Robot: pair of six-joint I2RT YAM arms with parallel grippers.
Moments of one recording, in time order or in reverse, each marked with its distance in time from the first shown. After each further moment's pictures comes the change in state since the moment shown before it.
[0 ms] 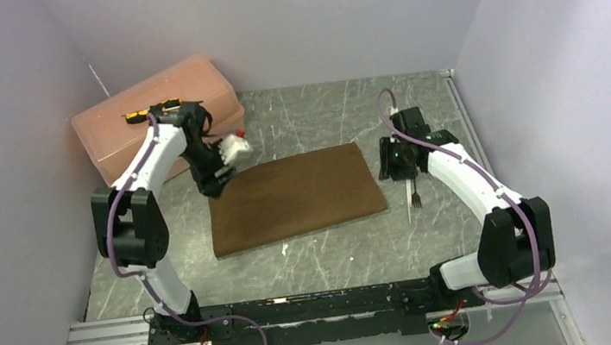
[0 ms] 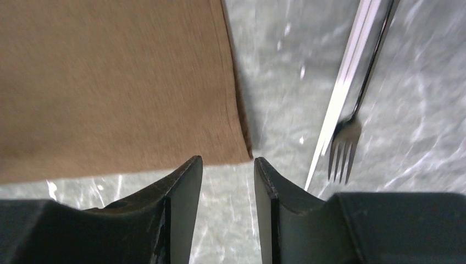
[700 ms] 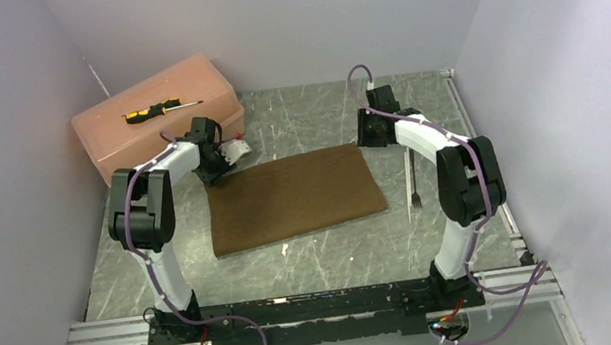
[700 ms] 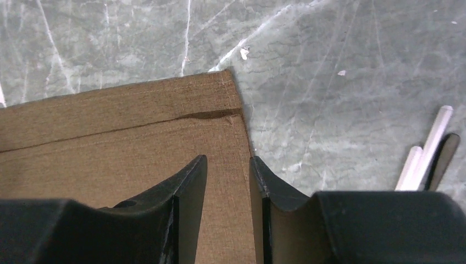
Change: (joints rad) left arm 0.043 0.174 -0.170 0.657 -0.275 -0.220; right arm 0.016 0.454 0.304 0.342 0.048 0.002
